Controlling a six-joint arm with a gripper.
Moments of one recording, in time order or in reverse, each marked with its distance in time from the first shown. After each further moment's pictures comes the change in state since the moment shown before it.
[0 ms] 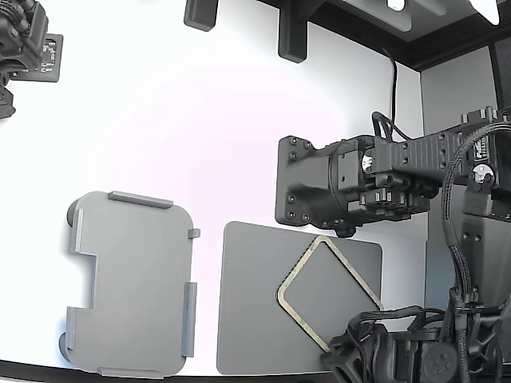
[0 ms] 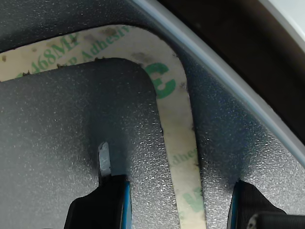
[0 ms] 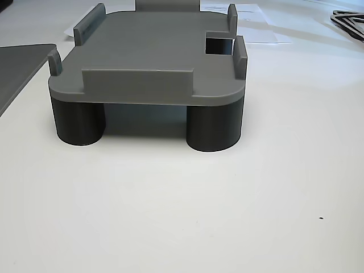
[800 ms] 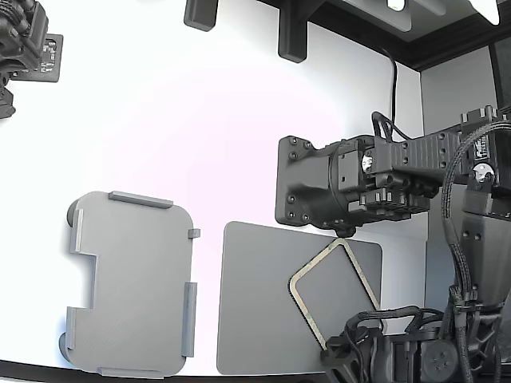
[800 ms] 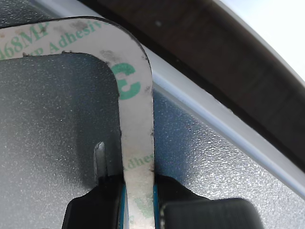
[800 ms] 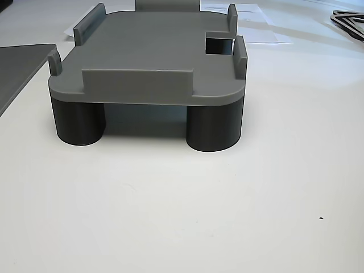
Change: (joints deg) arm 0.4 0.4 1.9 -4.3 4.6 4.3
